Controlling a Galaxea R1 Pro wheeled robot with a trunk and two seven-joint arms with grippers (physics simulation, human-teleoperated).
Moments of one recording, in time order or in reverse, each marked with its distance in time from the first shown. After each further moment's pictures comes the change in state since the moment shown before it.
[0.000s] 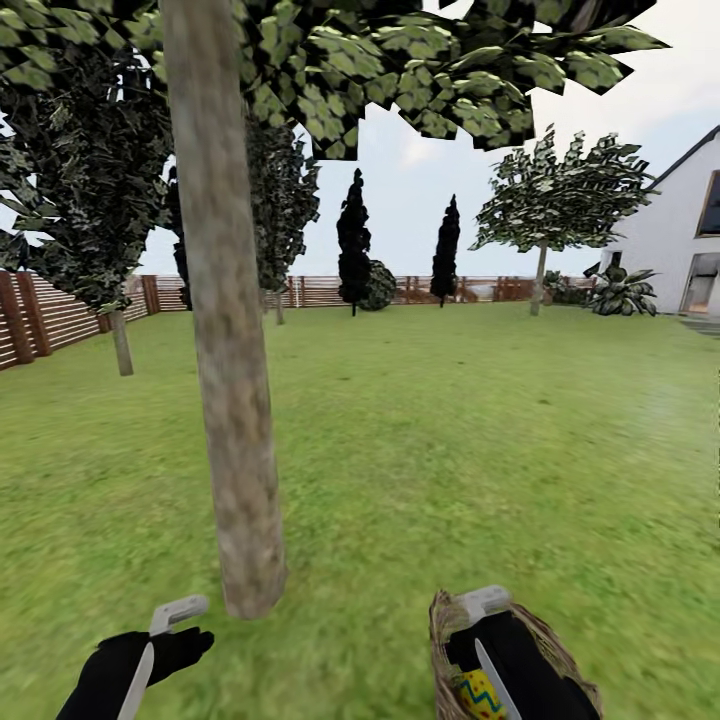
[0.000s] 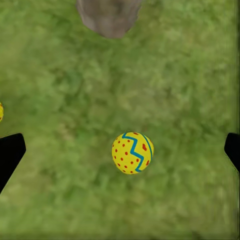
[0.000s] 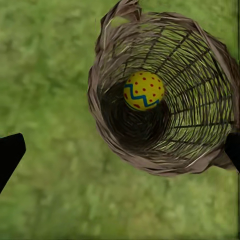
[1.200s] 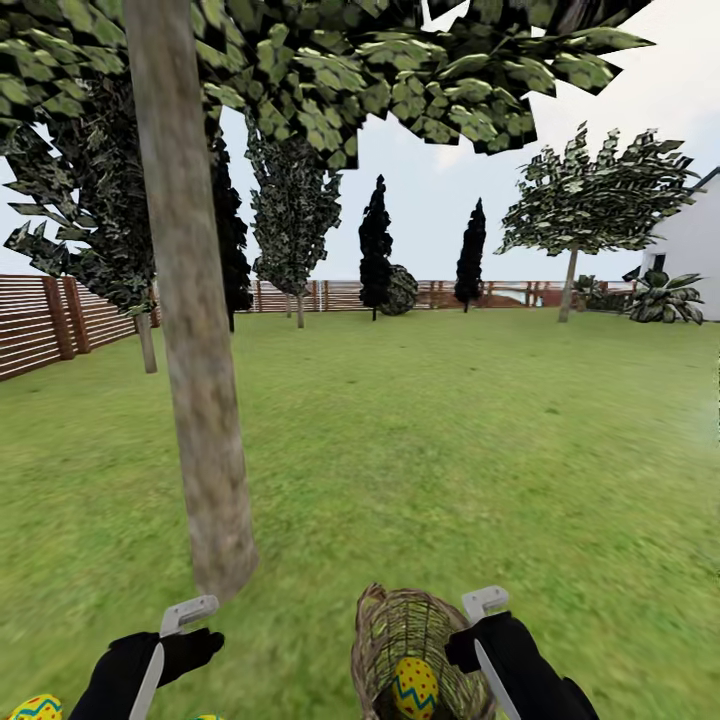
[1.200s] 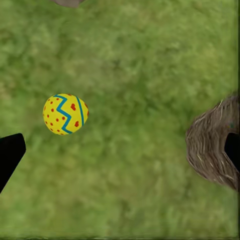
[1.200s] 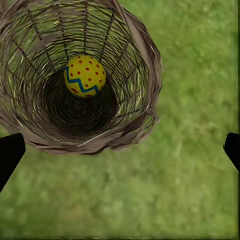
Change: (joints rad) left arm 0.000 -0.031 0.000 0.000 -0.004 0.003 0.002; right arm 0.000 0.001 0.002 0.004 0.000 -0.001 0.000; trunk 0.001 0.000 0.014
